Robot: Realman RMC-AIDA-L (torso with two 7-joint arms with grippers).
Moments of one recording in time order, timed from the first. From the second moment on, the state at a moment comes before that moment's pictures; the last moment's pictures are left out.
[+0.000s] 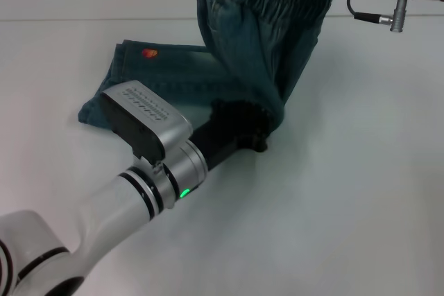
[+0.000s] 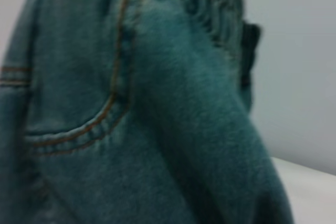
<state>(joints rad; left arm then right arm) -0.82 -2.18 0.35 -0.32 1.49 1.01 -0.25 0.82 2.09 -0.90 -0.82 -1.79 -1.25 2.05</state>
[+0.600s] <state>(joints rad) -0.73 -2.18 0.19 -0.37 1.68 1.11 -0.23 0.80 2.08 -0.93 -0.82 -1.79 -1.24 2.06</state>
